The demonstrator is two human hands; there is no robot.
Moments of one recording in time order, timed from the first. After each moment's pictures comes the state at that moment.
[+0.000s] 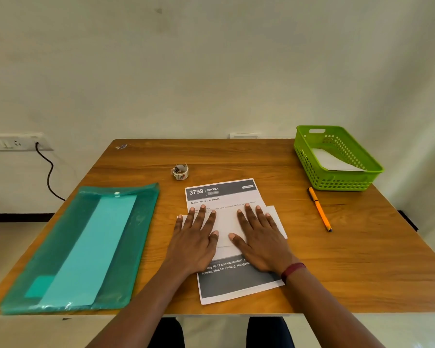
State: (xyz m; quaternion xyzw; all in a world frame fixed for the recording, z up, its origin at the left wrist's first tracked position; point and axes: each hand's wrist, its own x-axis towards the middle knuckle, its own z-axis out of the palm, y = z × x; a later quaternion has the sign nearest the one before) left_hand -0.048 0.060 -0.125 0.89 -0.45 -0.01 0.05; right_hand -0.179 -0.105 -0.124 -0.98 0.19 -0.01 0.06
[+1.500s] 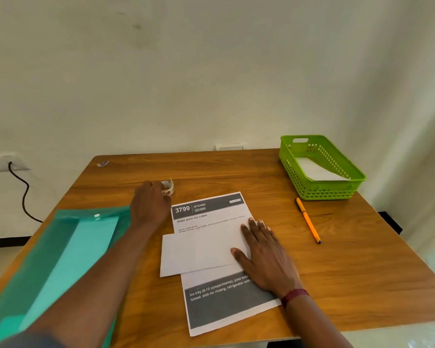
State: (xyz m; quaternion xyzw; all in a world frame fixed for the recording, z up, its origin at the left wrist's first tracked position) left_hand 0.066 0.023 -0.057 0.93 -0.26 0.12 0.23; right_hand -0.198 -0.120 -0.121 -0.97 0.24 -0.07 0.08
